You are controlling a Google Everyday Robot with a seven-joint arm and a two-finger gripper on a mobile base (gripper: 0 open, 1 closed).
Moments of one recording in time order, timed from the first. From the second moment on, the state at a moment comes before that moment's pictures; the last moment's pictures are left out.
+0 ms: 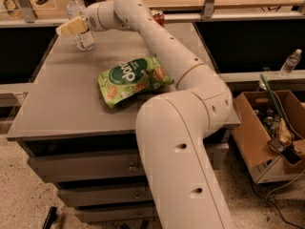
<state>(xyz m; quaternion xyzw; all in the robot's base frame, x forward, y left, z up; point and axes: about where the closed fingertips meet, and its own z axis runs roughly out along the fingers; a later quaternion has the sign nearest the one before) 0.874 0.253 0.914 -0.43 0.67 0.30 0.53</state>
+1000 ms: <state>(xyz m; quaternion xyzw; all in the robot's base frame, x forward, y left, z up) 0.886 0.243 0.914 -0.42 0.68 0.28 0.54</state>
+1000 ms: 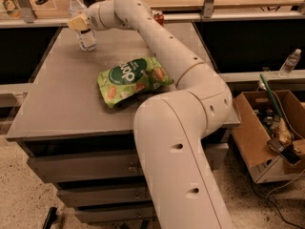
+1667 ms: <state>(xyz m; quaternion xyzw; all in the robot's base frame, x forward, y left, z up) 0.874 0.209 0.933 -0.41 0.69 0.28 0.54</state>
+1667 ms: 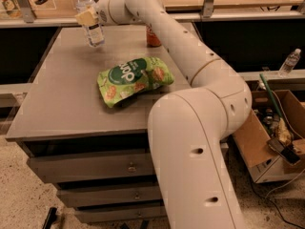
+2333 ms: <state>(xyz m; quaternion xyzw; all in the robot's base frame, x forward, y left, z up) 0.842 0.168 0.957 -0.42 0.67 0.30 0.53</state>
